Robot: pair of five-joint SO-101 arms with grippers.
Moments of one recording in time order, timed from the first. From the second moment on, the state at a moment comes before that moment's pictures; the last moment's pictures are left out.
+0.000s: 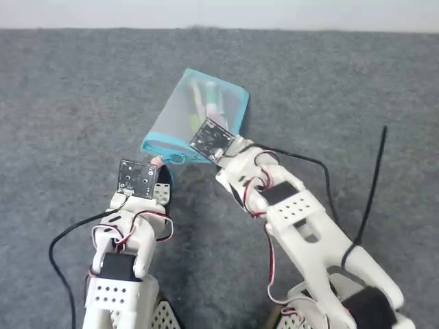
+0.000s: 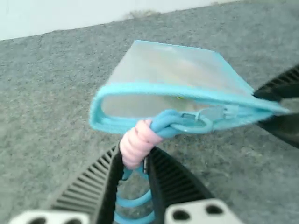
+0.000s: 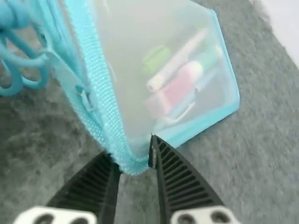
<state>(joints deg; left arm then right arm) -1.1 -88.7 94.9 35.6 -1.3 -30.3 -23.0 53.9 18.4 29.4</state>
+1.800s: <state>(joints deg) -2.4 -88.7 94.8 35.6 -1.3 -44.1 -40.6 68.7 22.9 33.0</state>
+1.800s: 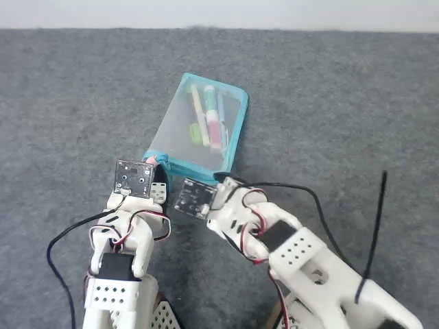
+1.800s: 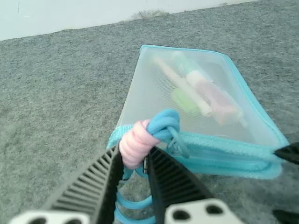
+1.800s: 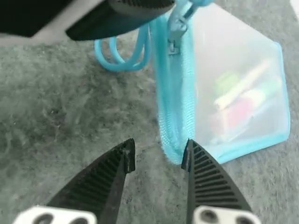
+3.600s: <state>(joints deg) -1.9 -88.7 94.8 35.6 -1.3 -20.7 -24.4 53.5 30.1 33.8</state>
